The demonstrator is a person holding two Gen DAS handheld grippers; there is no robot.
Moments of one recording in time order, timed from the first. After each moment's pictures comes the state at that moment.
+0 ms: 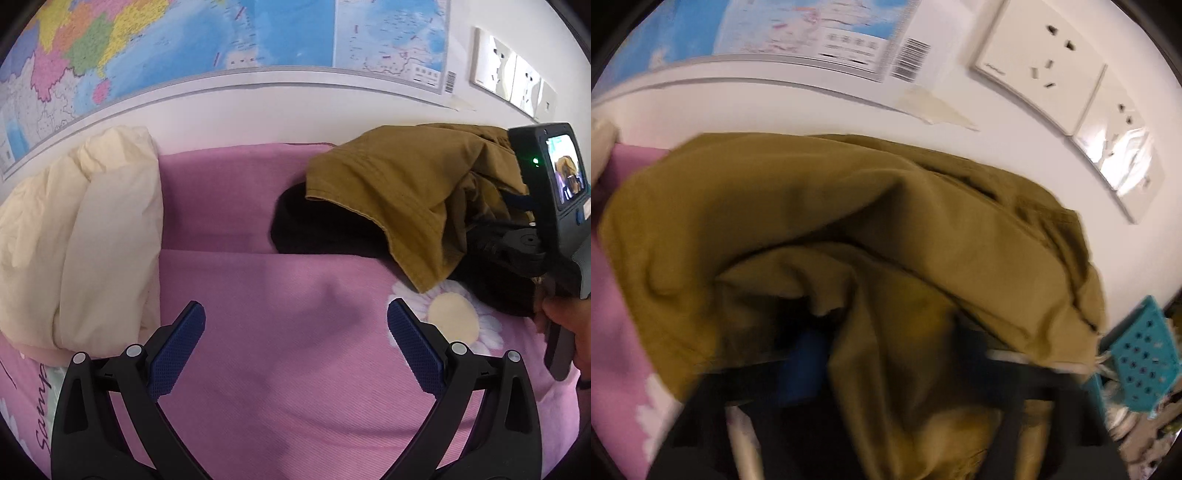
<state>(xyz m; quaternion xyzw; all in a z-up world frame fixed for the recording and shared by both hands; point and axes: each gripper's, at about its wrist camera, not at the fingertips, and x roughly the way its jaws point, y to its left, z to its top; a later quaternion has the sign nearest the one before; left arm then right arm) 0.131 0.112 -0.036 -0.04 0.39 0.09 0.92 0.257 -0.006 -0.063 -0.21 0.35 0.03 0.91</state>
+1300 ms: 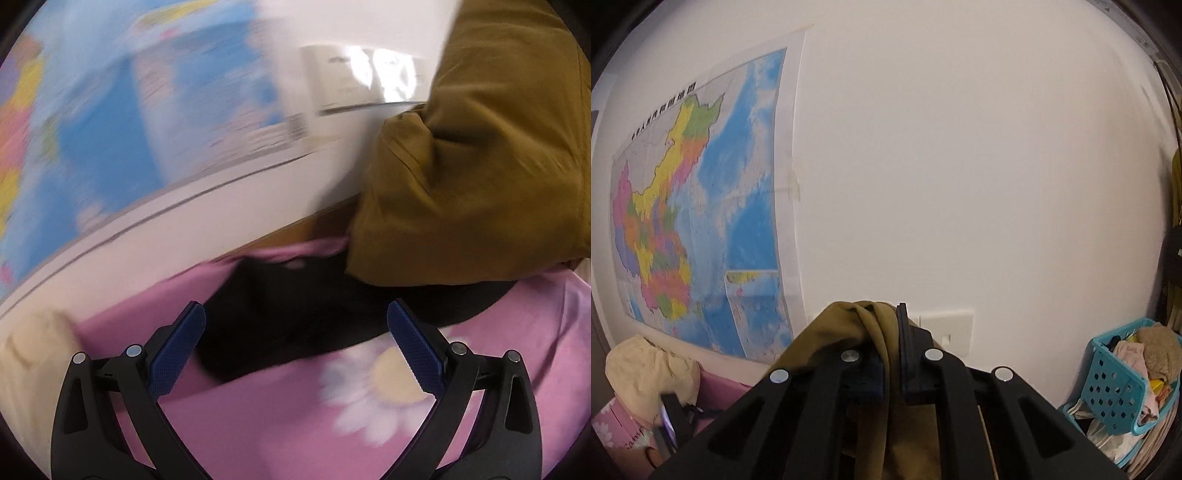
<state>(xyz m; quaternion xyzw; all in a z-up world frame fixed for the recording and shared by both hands) 0.174 0.051 -0.016 0.14 0.25 -0.11 0.95 0.125 -0.204 0.226 0.00 0.10 0.10 0.99</state>
